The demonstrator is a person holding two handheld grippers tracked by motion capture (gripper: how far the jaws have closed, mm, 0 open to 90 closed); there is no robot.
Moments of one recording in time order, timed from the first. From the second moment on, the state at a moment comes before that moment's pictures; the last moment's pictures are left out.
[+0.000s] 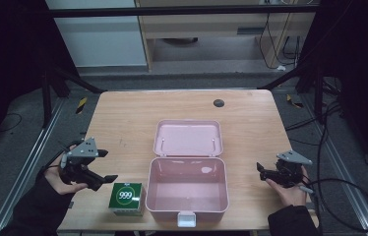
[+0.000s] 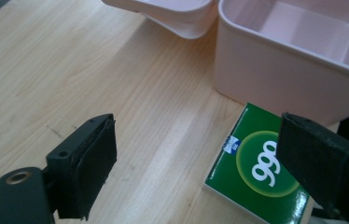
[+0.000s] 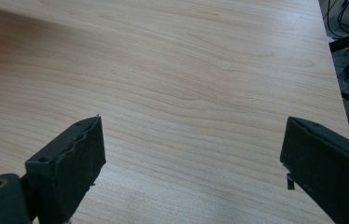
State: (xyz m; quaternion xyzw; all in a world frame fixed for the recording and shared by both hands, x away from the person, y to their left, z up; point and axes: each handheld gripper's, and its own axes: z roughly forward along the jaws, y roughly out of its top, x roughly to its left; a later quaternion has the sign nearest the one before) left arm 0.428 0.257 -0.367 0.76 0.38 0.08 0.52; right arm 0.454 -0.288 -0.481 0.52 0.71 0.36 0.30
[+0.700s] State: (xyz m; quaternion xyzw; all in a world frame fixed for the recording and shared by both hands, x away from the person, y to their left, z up) left arm 0.412 0.231 -0.386 0.78 0.37 0.03 0.50; right arm 0.453 -0.286 -0.482 0.52 0.72 0.36 0.29
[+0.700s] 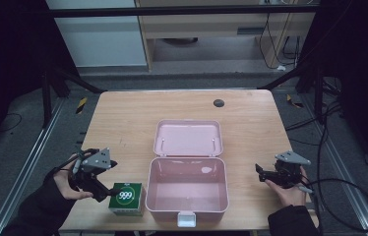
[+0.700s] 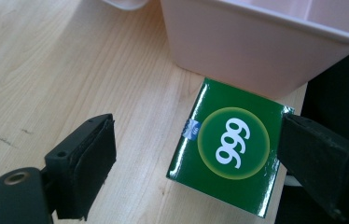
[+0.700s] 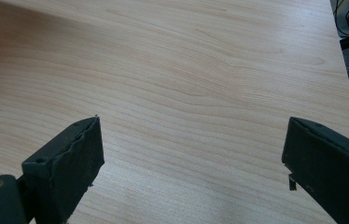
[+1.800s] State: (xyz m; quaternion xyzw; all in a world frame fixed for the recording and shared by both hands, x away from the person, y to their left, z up) left arm 0.396 0.199 -0.433 0.78 0.39 -0.01 0.49; right arm 0.454 -0.284 -0.484 0.51 0.73 0.35 0.28
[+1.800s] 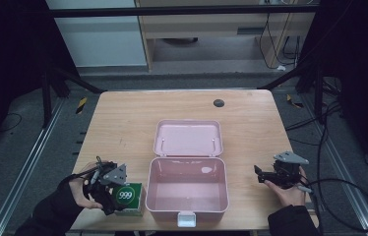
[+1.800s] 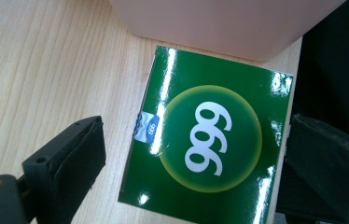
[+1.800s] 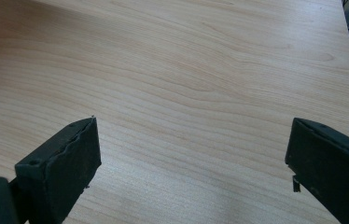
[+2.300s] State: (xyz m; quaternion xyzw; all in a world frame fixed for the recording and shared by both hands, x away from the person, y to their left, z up) left arm 0.393 0.194 -0.449 0.77 0.40 -0.02 0.50; right arm 0.455 -0.281 -0.486 0.51 0.74 0.34 0.27
